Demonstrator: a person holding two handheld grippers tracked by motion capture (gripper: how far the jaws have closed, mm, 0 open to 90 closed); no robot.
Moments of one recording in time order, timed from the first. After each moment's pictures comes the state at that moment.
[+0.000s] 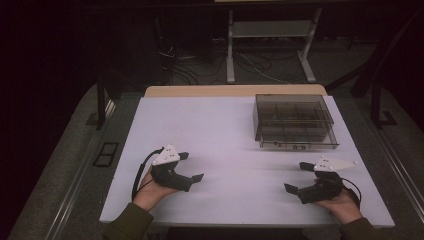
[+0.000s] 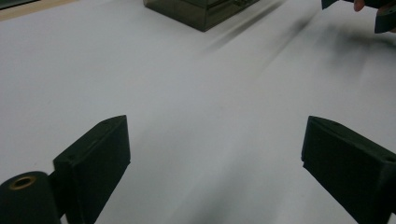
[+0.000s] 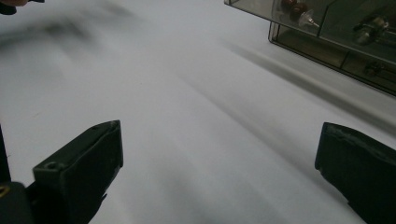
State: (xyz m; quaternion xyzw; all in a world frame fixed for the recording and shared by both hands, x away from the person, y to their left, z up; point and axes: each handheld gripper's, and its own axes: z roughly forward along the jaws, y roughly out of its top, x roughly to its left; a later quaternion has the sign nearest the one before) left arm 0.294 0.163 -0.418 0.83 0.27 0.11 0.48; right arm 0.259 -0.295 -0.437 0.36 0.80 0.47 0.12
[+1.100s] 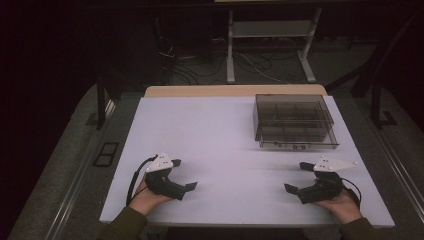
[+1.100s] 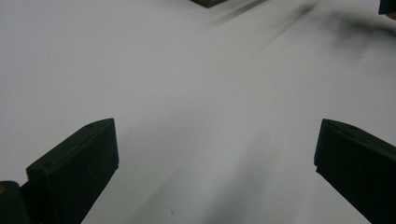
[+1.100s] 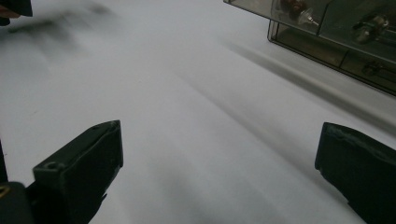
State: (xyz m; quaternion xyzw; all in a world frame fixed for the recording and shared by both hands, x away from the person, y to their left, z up) left arm 0.285 0.178 -0.438 0.82 0.30 0.09 0.48; right arm 0.259 -0.295 -0.437 0.36 0.80 0.46 0.12
